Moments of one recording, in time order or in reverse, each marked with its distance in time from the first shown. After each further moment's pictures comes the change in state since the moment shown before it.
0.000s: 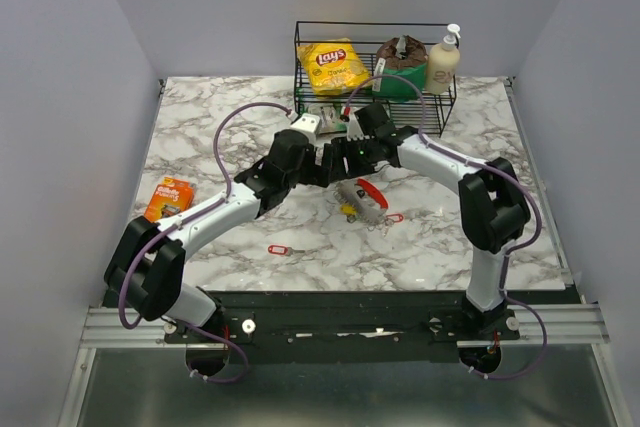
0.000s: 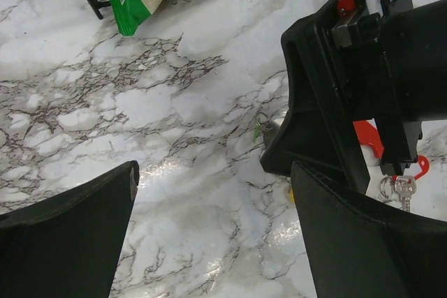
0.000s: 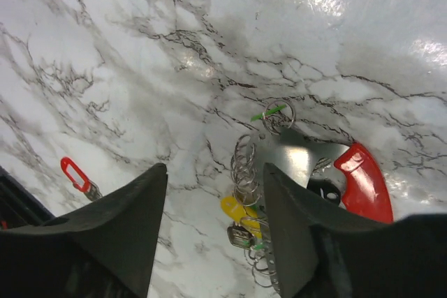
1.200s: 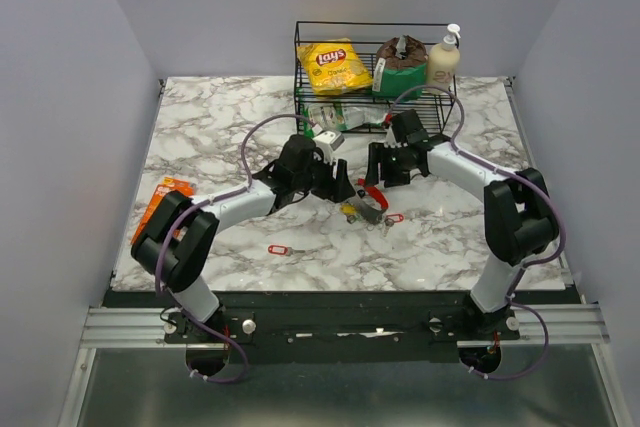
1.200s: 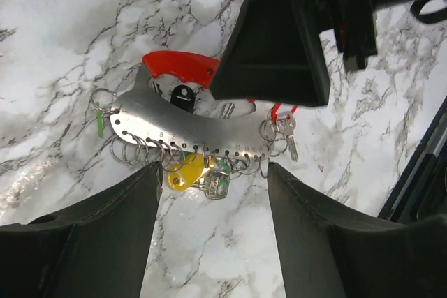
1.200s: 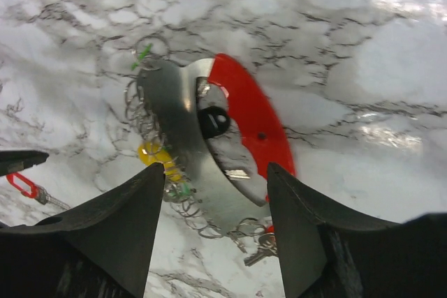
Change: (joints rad) left arm 0.025 0.174 -0.027 0.190 0.552 -0.080; right arm -0.121 -0.166 -0.210 -0.033 0.134 0.056
